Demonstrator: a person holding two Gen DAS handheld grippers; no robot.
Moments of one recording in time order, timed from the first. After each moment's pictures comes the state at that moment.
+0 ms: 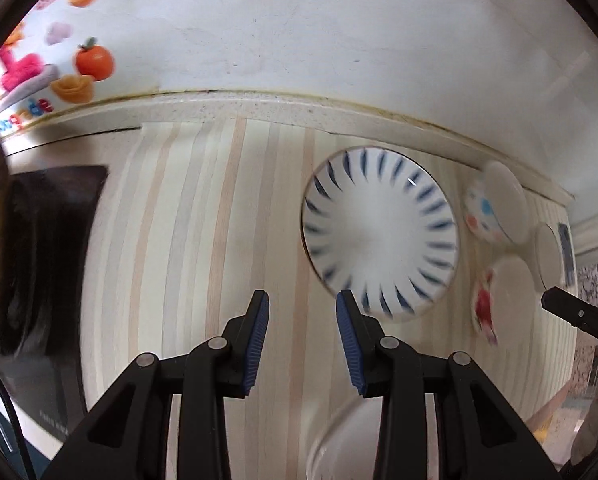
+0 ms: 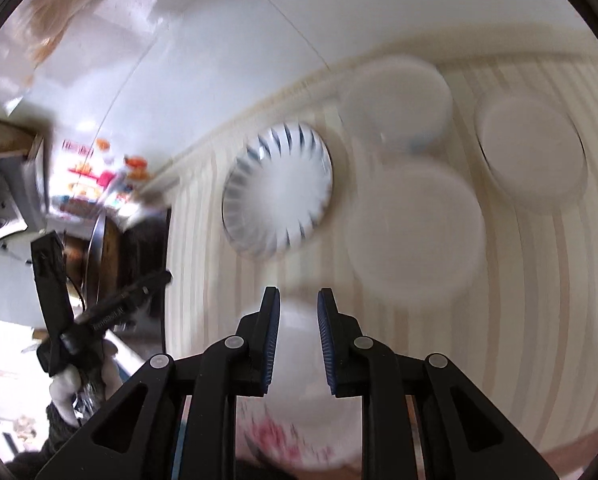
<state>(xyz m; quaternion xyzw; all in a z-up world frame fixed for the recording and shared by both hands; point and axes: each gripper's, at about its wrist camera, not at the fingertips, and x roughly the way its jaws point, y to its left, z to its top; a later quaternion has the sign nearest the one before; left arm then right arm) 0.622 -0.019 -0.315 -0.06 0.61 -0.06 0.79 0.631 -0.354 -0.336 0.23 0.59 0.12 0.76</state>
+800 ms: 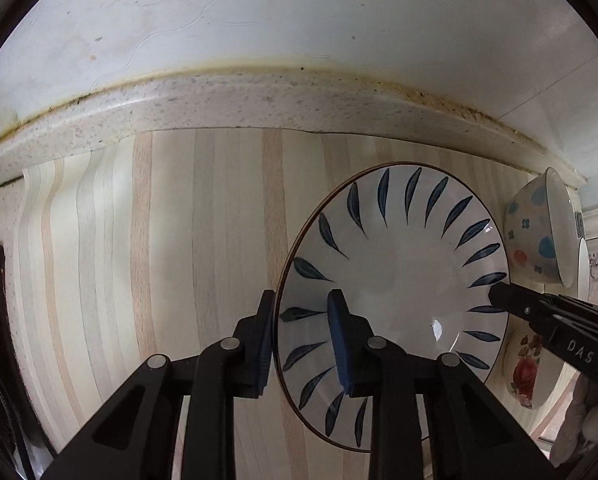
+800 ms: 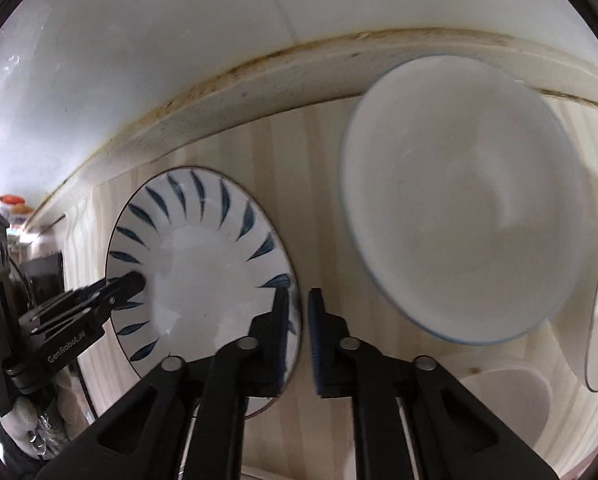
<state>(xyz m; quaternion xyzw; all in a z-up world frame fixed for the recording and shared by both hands) 0.708 -0.044 -0.404 -0.04 0.65 -0.12 0.75 0.758 -0.303 -0.459 0.14 0.67 0.02 0.73</state>
